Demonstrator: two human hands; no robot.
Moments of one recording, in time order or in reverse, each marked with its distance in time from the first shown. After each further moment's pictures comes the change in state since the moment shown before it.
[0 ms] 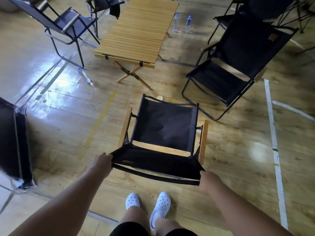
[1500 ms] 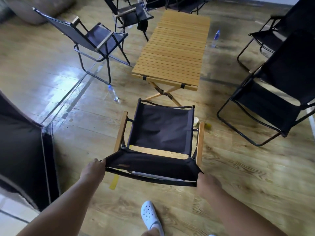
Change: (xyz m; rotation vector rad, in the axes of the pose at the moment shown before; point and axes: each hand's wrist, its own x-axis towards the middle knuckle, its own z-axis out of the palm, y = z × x) left_hand 0.206 -0.358 -0.083 -0.005 0.016 -0.104; right_hand 0.066 -0.400 -0.143 -0.093 0.091 0.010
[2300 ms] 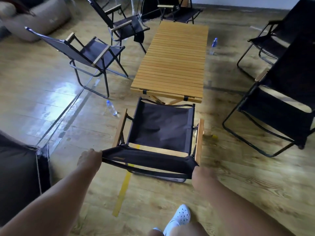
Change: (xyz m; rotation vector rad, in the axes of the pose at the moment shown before) left_hand 0.149 -0.032 -0.089 0.011 0.144 -0.001; right_hand 0.096 -0.073 -0.098 -0.232 0.038 -0.067
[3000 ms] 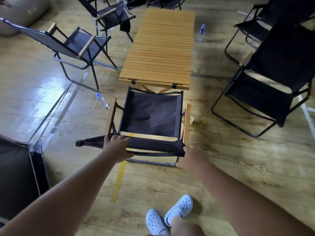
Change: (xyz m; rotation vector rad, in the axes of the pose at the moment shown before) left_hand -0.056 0.114 -0.029 0.086 -0.005 0.360; right_hand -0.050 0.027 0.006 0.468 0.169 -0.021
